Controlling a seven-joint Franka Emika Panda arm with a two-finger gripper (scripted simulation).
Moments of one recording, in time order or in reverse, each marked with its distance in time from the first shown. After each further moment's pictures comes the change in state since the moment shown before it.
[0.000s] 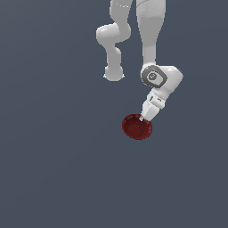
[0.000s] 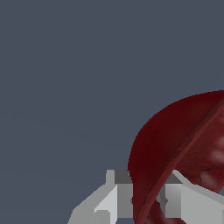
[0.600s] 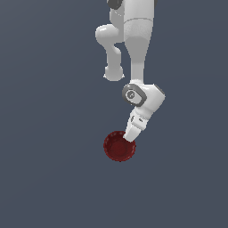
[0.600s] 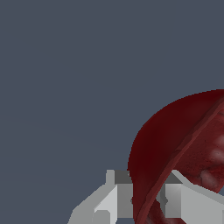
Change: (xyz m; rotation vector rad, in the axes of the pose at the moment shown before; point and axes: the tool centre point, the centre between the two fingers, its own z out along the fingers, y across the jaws) arm -0.033 0.083 0.101 0.003 0.000 0.003
